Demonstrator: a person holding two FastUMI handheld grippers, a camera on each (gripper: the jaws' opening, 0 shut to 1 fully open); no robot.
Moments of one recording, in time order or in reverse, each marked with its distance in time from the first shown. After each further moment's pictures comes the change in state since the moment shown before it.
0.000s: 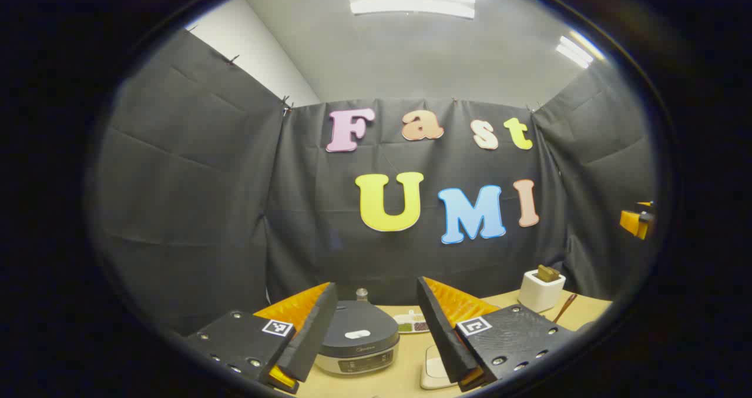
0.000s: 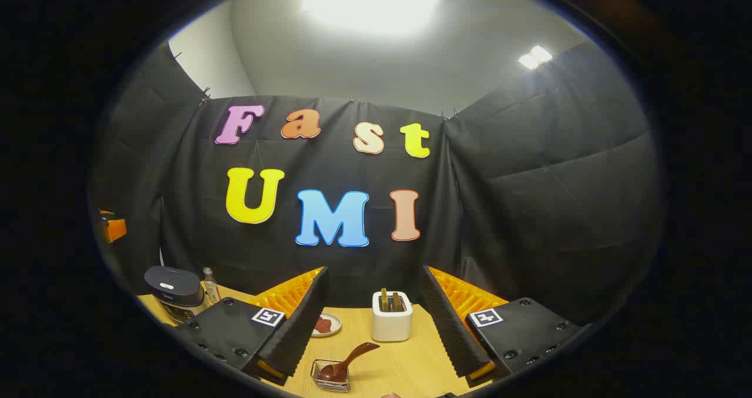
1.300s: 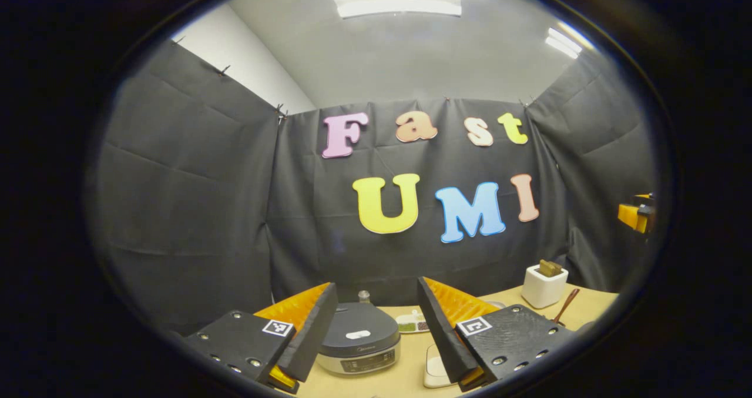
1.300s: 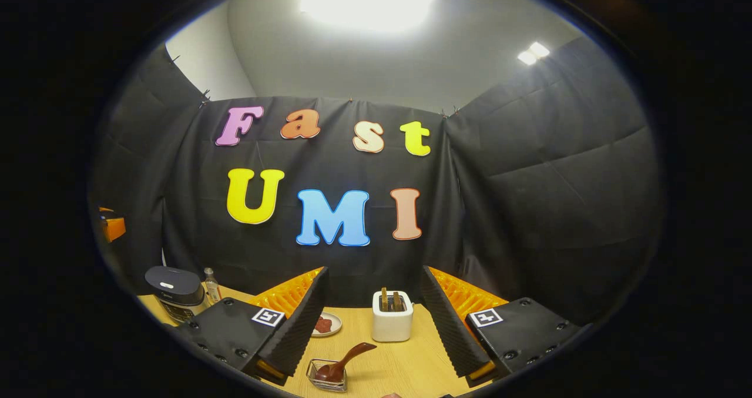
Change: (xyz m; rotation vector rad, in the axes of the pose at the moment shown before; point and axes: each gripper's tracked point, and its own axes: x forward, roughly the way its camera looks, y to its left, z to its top) left arm -0.013 -0.022 0.004 0.050 -0.009 0.001; right arm 0.005 -0.013 -0.006 0.005 0.008 0.024
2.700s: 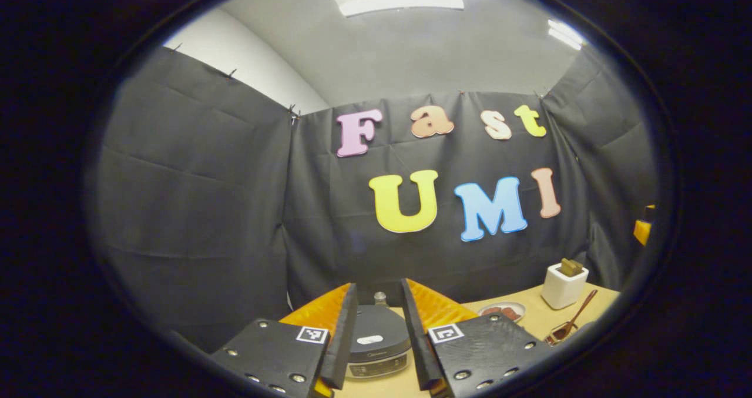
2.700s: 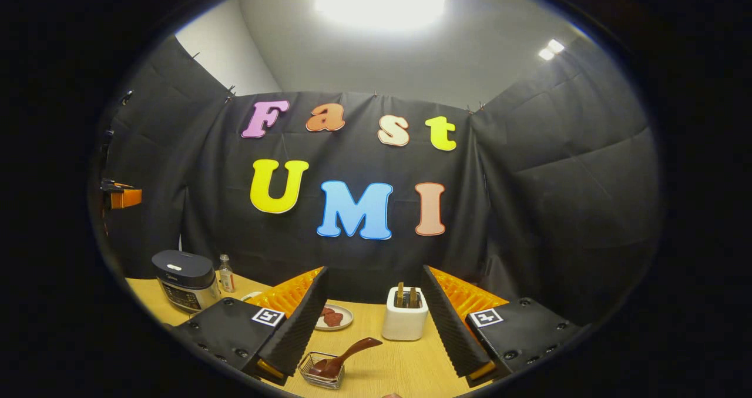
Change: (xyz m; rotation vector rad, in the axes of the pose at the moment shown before) left arm 0.038 0.011 -0.009 0.013 0.026 0.083; right arm 0.012 0.008 -0.033 -0.026 0.000 0.122
